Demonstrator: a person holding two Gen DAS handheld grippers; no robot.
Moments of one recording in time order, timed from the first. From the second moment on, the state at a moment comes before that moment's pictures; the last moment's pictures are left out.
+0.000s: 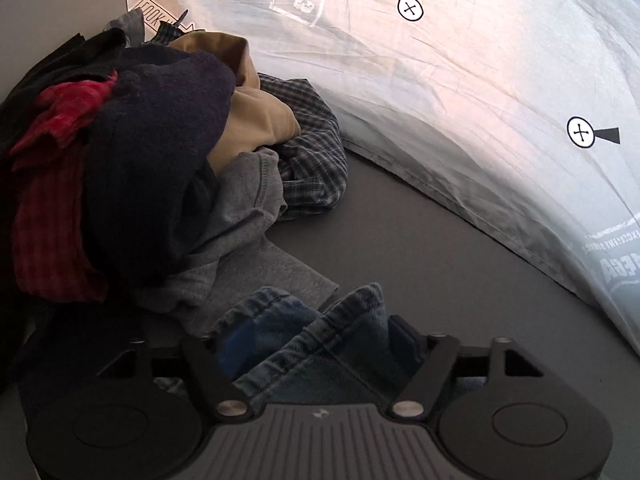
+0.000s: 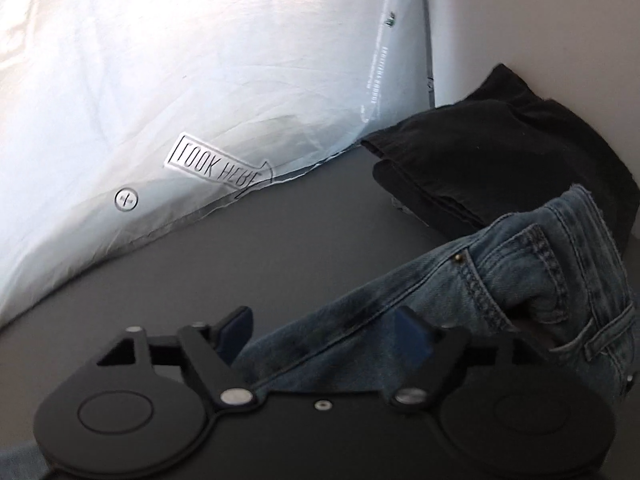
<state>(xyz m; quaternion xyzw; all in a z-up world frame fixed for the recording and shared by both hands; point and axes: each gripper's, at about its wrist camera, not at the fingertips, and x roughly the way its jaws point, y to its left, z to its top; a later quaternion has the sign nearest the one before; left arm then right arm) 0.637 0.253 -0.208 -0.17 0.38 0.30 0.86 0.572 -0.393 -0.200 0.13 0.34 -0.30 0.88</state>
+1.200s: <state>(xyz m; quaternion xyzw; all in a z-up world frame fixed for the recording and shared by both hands) 0.493 0.088 -0.241 0.00 0.46 0.13 0.88 0.416 -0.253 -0.234 -0.20 0.38 -0.11 0.89</state>
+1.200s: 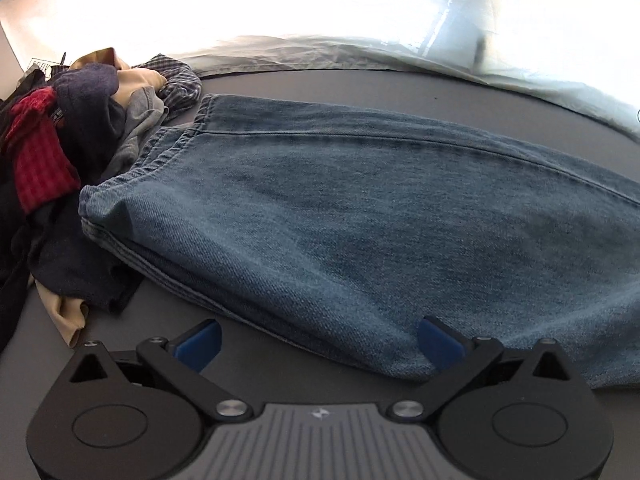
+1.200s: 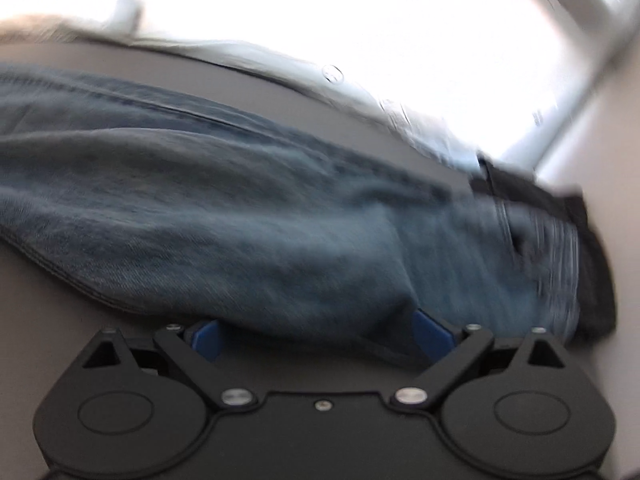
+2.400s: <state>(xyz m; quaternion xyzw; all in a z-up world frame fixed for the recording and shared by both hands) 0.485 0.101 -0.247 -0.07 0.45 0.13 0.88 0.434 -0.251 -0.249 -0.29 0.37 -0.18 0.86</state>
